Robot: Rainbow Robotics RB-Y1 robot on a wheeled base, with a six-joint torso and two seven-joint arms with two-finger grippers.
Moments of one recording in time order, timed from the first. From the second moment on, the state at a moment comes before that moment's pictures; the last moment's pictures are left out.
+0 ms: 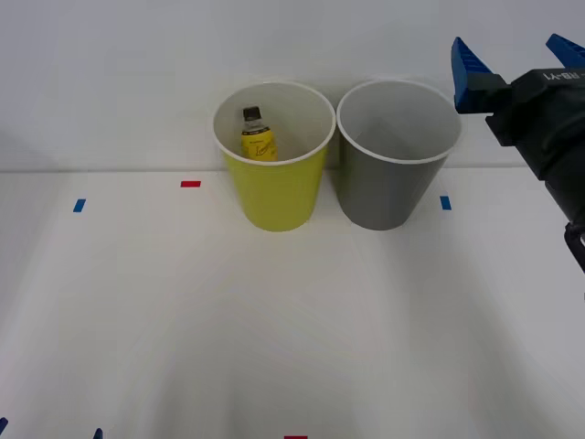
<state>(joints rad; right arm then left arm) -0.07 -0.44 -0.02 -2.56 -0.10 0.80 1.13 1.14 0.50 -0.21 -2.00 0.26 -0.74 -1.70</state>
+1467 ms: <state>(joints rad) 0.61 -0.37 0.01 -2.34 0.00 -0.20 1.24 1.14 0.50 -0.21 -2.00 0.26 -0.74 -1.70</state>
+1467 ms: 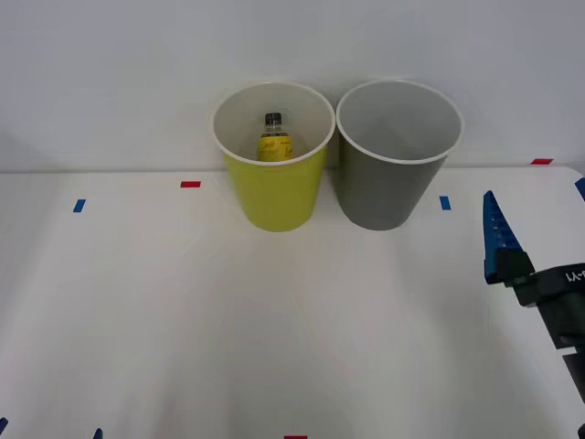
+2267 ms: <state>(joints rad) 1.08 -0.38 0.02 -2.33 -0.09 -0.34 1.31 1.14 0.50 -0.21 -2.00 0.26 -0.74 -1.70</state>
